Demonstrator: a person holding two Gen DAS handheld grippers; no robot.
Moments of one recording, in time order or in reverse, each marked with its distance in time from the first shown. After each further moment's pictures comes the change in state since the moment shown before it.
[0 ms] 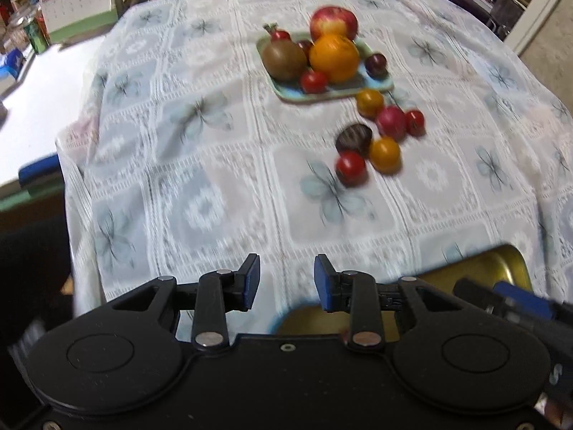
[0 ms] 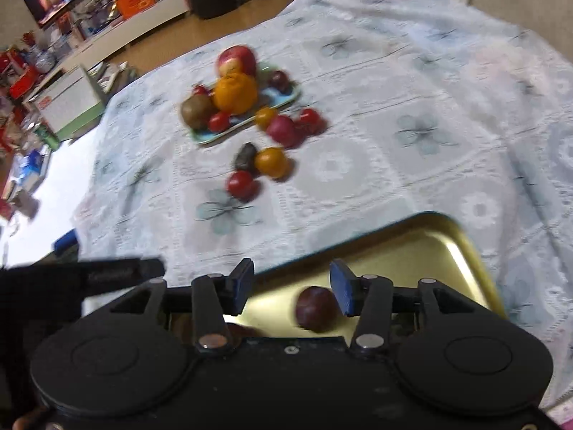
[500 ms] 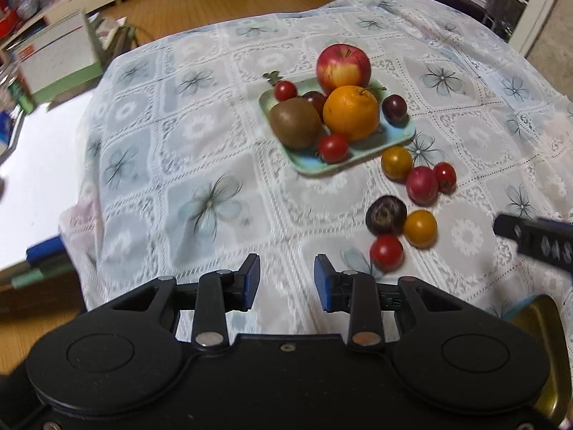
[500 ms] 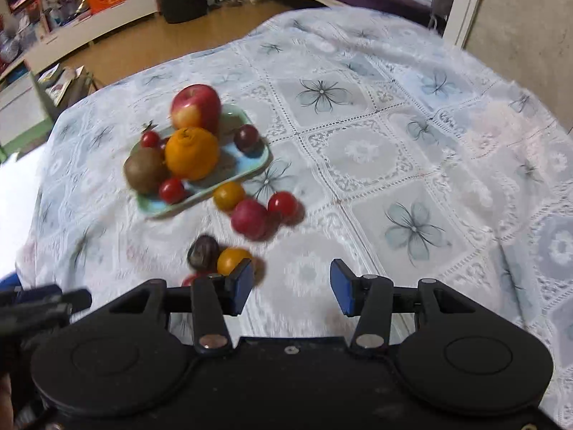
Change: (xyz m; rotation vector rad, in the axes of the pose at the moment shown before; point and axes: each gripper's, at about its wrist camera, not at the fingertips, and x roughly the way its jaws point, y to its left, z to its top) left arm 0.028 0.009 0.076 0.126 -0.040 0.031; right arm 0.064 0.013 0.110 -0.032 -0.035 -0.189
